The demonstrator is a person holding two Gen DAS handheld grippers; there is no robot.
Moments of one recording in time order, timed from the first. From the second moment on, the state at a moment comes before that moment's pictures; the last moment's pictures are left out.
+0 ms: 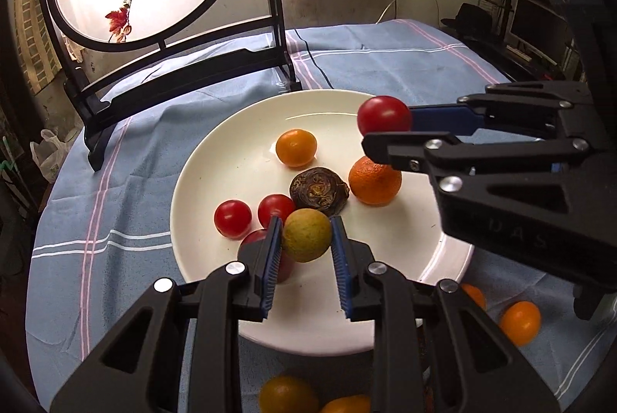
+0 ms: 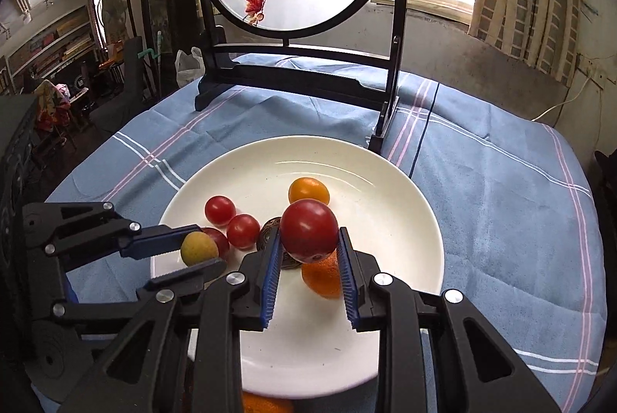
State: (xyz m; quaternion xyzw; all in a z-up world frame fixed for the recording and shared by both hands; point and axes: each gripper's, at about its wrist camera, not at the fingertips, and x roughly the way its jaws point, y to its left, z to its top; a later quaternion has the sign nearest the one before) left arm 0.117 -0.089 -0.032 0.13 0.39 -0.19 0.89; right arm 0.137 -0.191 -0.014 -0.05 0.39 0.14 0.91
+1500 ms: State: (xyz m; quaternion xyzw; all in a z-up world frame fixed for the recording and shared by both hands) left arm -0.063 -0.078 -0.035 0.20 0.36 -0.27 0.87; right arm -0.038 -0.223 -0.066 -0.13 0.44 0.15 0.88
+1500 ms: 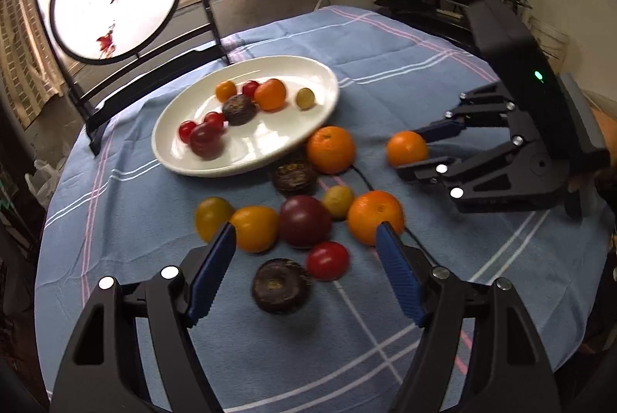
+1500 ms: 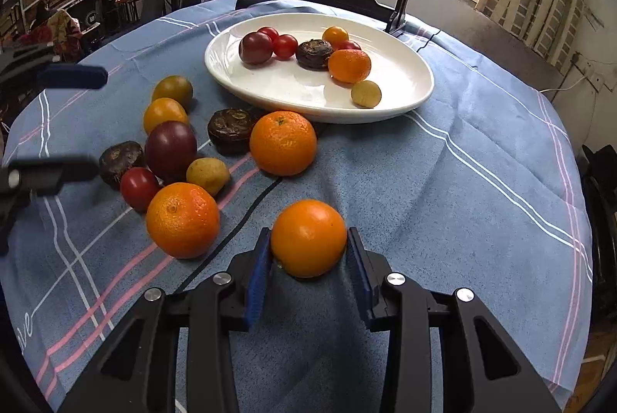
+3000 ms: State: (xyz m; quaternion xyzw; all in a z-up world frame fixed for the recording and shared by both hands) left arm 0.003 -0.053 0.000 0.14 0.34 -0.18 0.91; right arm -0.050 -0.192 -0.008 -0.09 0.38 0.20 0.90
